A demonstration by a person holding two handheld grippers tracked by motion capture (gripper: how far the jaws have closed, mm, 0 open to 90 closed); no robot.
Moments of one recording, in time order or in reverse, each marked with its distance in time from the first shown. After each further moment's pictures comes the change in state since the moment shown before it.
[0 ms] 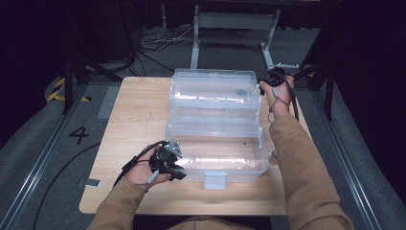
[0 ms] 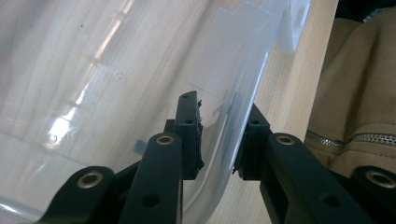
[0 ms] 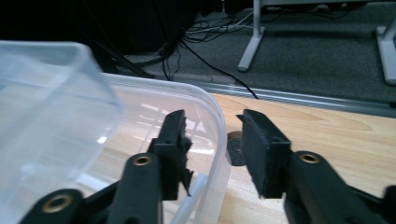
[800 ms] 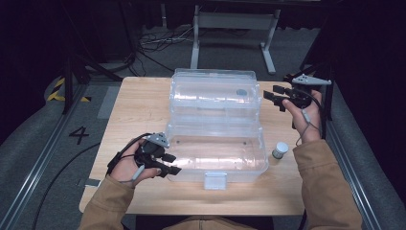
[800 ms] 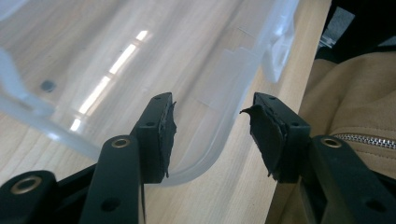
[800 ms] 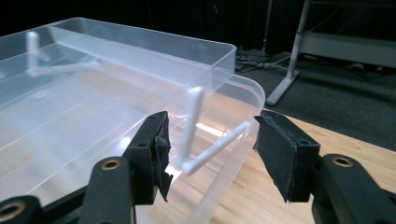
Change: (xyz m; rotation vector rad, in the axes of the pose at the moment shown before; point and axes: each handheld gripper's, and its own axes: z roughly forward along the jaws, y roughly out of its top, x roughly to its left) left arm 0.003 -0.011 -0.046 -0.159 0.027 -0.074; right arm 0.017 -0.032 -0.120 -0.128 0.162 -0.213
